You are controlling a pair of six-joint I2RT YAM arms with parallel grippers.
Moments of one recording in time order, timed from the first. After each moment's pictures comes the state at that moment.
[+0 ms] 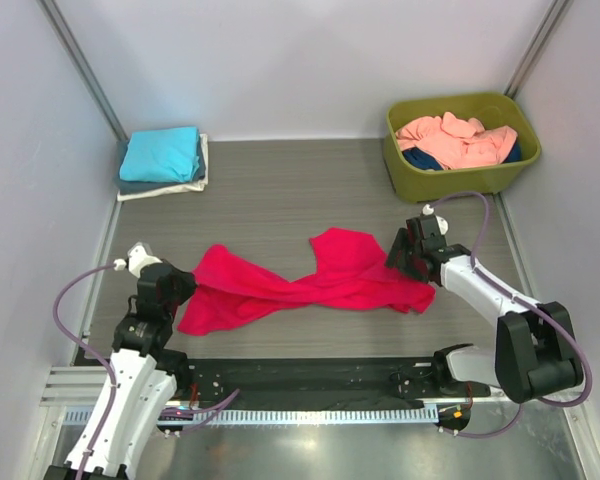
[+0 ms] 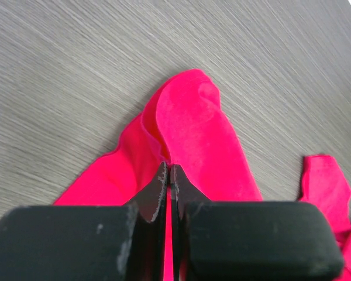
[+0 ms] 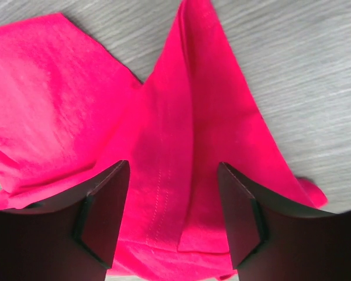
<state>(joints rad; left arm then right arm) -0.15 0.50 0.41 -0.48 -0.24 -0.78 0.24 1.26 0.67 -0.39 0.12 0.63</state>
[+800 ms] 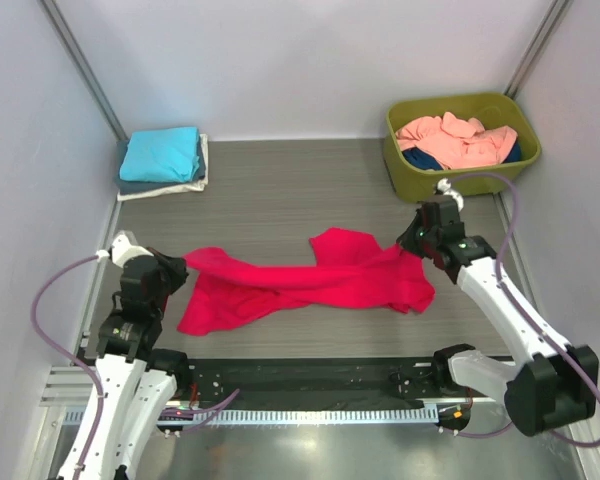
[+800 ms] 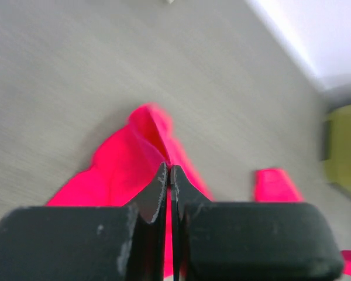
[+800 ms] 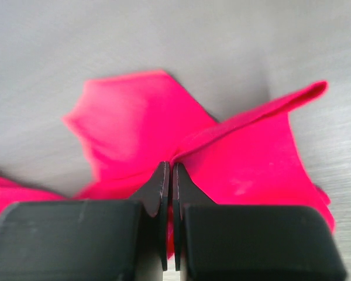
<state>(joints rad) -0.15 0.47 0.55 -0.55 -0.26 -0.79 0.25 1.12 0.81 -0.48 0.10 0.64</state>
